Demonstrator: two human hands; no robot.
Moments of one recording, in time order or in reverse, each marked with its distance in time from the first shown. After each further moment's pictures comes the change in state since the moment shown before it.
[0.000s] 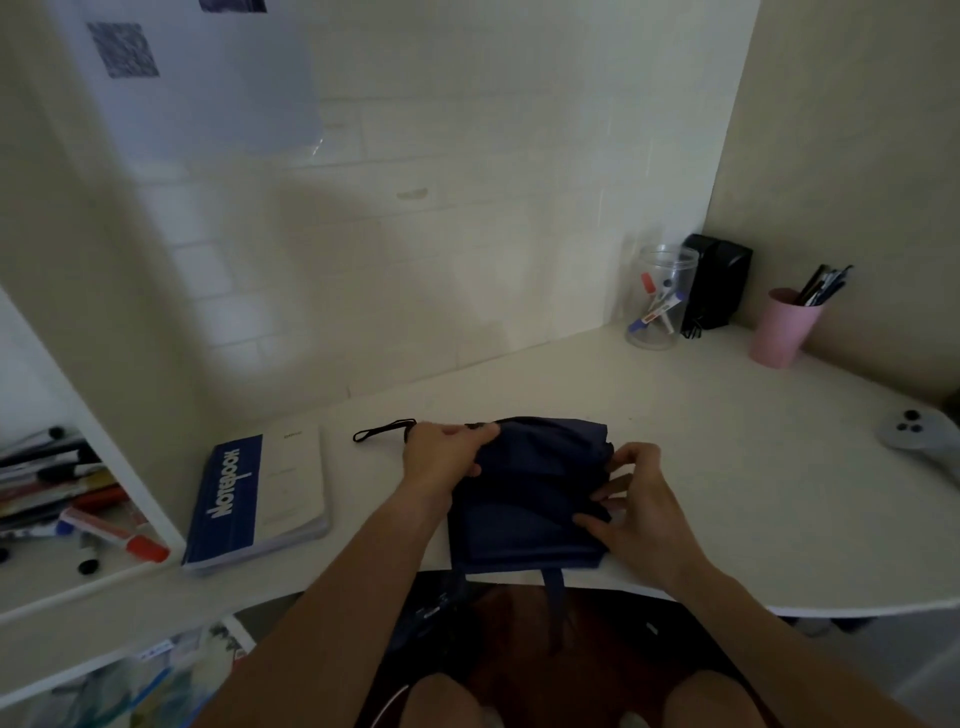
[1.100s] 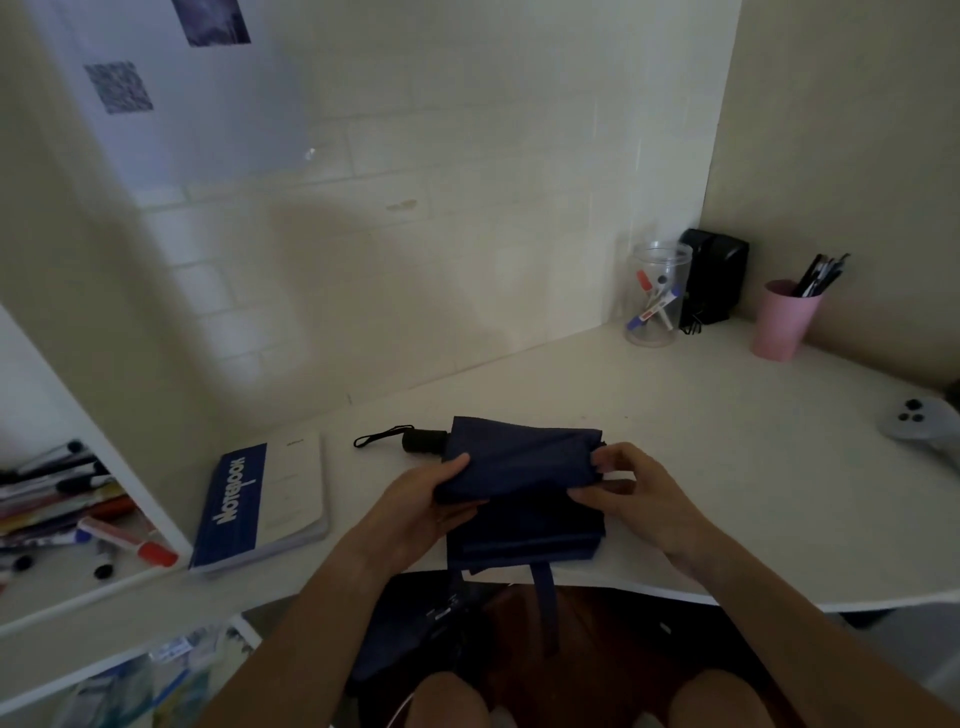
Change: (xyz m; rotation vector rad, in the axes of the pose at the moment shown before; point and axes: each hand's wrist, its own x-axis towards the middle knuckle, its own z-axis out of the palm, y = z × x) left_hand -0.033 -0.026 -0.025 -0.392 -0.340 -0.204; right_hand 0.010 -0.024 -0.030 0.491 -0.169 0.346
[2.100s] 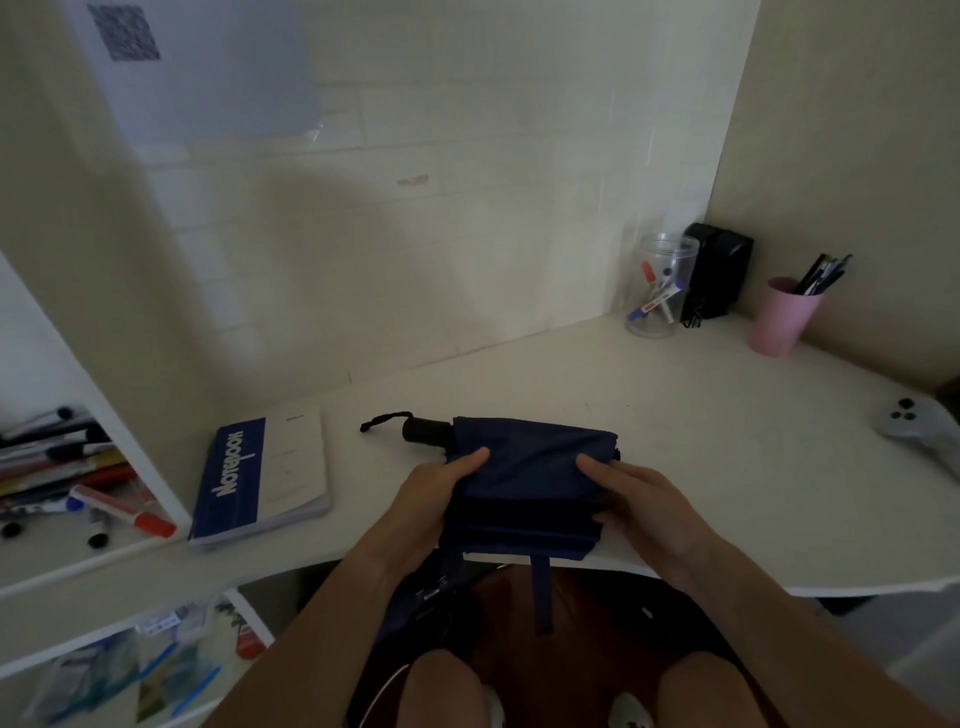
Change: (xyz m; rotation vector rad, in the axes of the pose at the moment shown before) left_hand 0.000 -0.021 -0.004 0.108 -0.011 0.082; right_hand -0.024 -0.002 0.020 0.399 -0.095 0.188
